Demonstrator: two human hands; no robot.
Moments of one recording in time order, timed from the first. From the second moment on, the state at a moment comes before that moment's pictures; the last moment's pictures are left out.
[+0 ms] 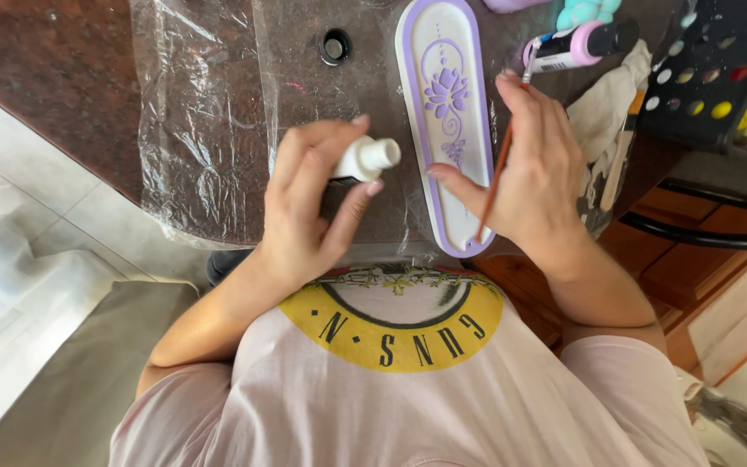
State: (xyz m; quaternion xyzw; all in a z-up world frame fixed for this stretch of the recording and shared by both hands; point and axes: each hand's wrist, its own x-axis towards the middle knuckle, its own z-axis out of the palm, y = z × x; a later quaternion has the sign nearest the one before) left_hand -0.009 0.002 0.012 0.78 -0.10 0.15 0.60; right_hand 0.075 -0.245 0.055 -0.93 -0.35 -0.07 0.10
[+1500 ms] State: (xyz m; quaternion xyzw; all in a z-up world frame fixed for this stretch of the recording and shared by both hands) left_hand -0.010 0.054 0.019 0.77 -0.11 0.22 0.58; right_hand 0.117 -0.211 0.106 -0.76 -0.55 0.20 0.30
